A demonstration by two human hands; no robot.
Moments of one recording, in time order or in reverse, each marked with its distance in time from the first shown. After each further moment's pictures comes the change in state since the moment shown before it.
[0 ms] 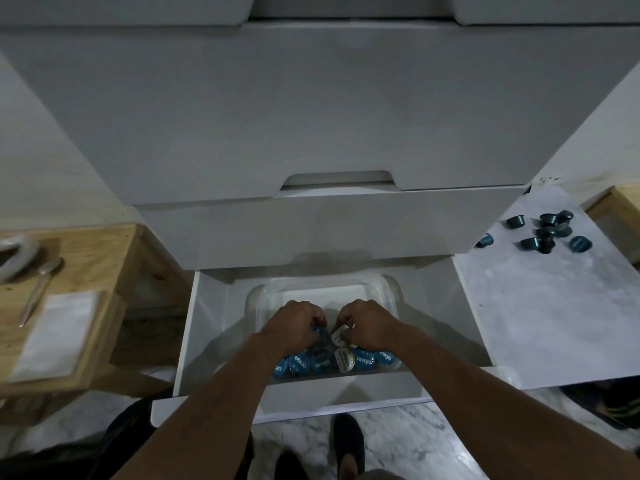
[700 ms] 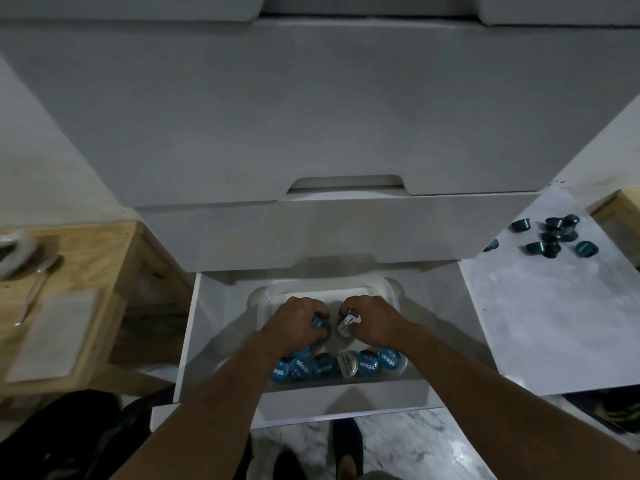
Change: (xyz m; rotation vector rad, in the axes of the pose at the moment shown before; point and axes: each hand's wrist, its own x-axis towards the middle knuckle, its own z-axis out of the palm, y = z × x) left_hand 0.003 0.001 -0.008 -0.091 0.036 0.002; right_hand 0.009 0.004 -0.007 0.019 0.053 -0.003
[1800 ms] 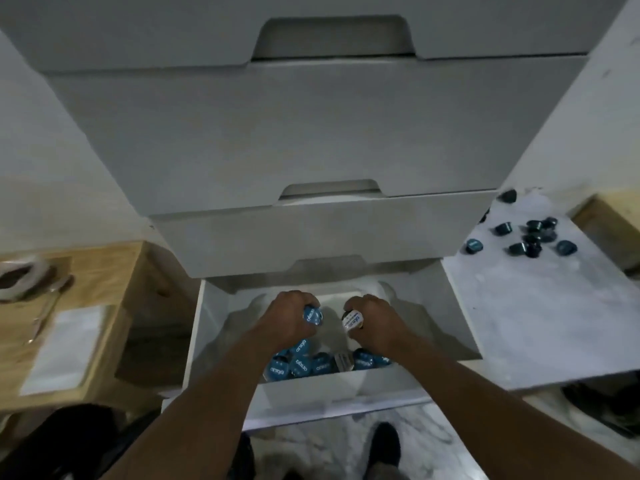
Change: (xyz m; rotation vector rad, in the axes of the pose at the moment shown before) left_hand -0.030 0.028 -0.028 0.010 0.117 -0.035; right_hand -0.044 -0.014 -0.009 0.002 0.203 -0.007
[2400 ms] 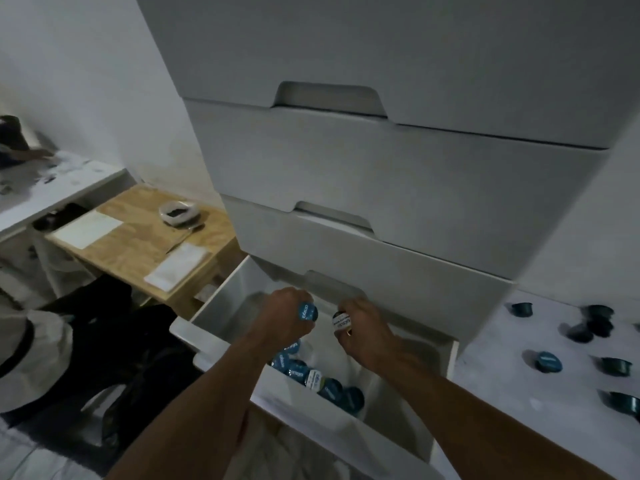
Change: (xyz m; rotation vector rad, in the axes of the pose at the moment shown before) left_hand -0.037 0.099 0.013 0.175 0.462 -0.498; right_hand 0.044 0.025 -0.044 0.015 -0.078 -0.635
